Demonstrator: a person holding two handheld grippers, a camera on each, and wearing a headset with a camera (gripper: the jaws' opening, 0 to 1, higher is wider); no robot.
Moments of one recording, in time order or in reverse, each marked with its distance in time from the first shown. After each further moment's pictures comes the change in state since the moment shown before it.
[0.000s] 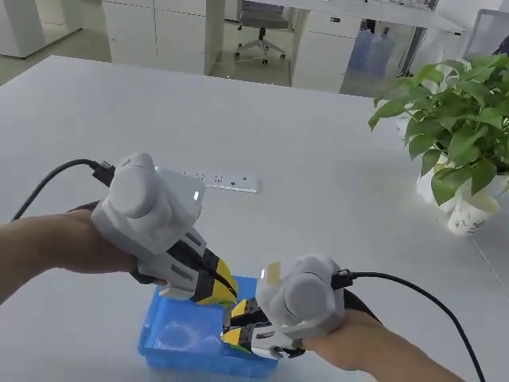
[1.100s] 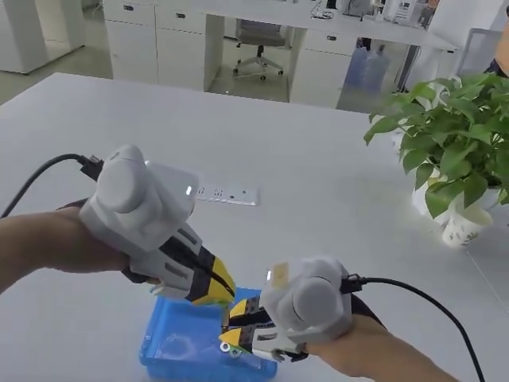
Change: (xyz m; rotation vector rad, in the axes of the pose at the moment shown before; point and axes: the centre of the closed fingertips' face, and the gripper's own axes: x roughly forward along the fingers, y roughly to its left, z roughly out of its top) left arm -0.024 -0.007 0.021 0.028 -0.014 0.029; right arm -0.021 0.000 0.024 -0.040 -0.051 -0.045
